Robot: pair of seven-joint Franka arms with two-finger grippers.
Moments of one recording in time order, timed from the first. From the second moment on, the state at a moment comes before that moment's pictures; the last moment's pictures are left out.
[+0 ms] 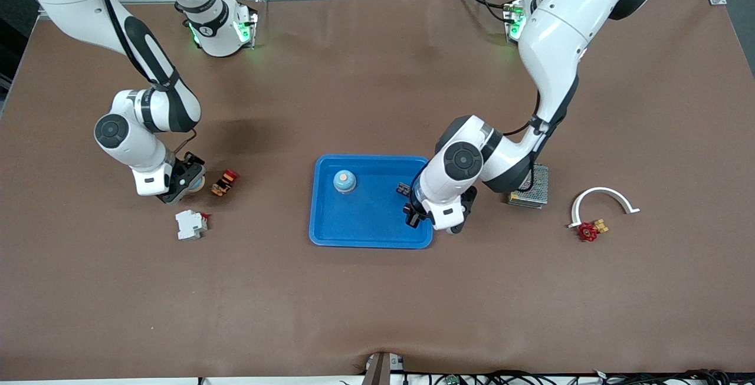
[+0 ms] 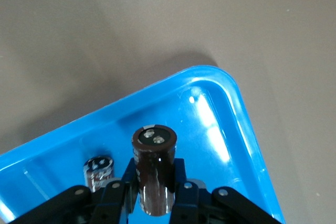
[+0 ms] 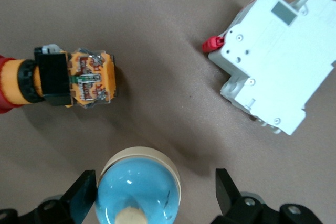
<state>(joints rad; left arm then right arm) -0.35 0.82 -0.32 -1.44 0.13 2.35 -1.75 -0.03 0.39 -0.01 -2.33 -0.07 2.74 -0.91</state>
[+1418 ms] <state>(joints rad) -0.38 0.87 -0.29 -1.37 0.13 2.44 -1.78 -0.04 0.39 -0.01 -2.33 -0.07 2.74 -0.91</state>
